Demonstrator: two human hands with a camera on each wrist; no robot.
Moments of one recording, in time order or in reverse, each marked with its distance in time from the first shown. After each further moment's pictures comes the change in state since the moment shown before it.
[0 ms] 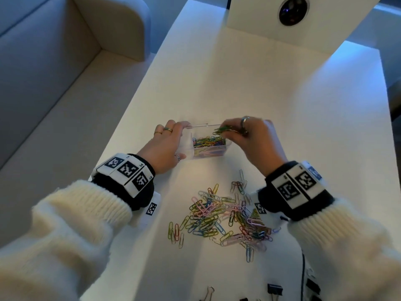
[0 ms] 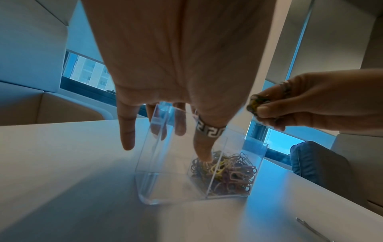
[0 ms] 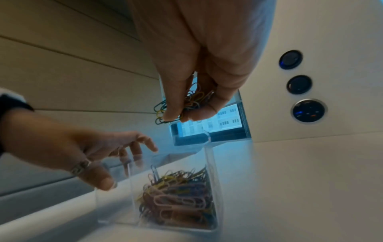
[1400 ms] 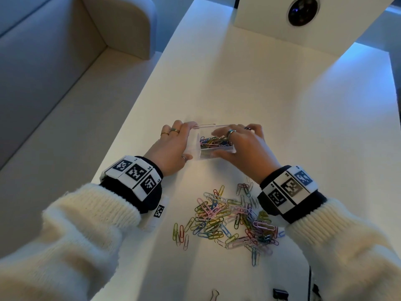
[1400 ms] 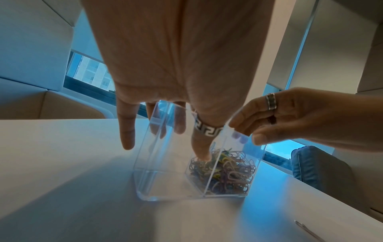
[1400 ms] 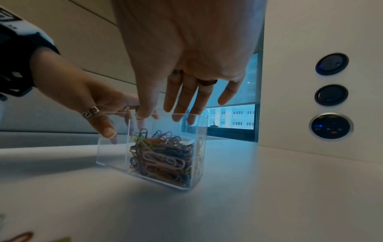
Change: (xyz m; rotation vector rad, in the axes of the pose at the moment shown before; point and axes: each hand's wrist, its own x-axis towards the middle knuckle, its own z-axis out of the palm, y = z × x) left_hand 0.000 -0.003 0.005 0.008 0.026 -0.001; right_hand 0.001 0.003 0.026 -0.449 -0.202 -0.169
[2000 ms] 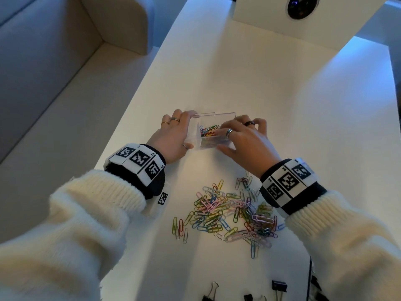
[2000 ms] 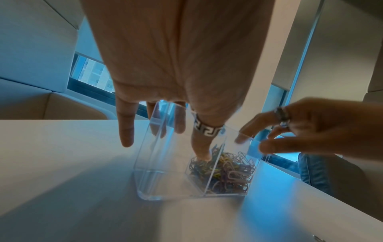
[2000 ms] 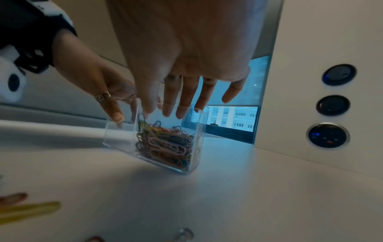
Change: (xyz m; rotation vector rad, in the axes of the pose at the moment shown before) left_hand 0.011 0.001 -0.001 -0.007 0.024 -0.013; right_hand -0.005 0.007 0.007 -0.171 0.020 -0.039
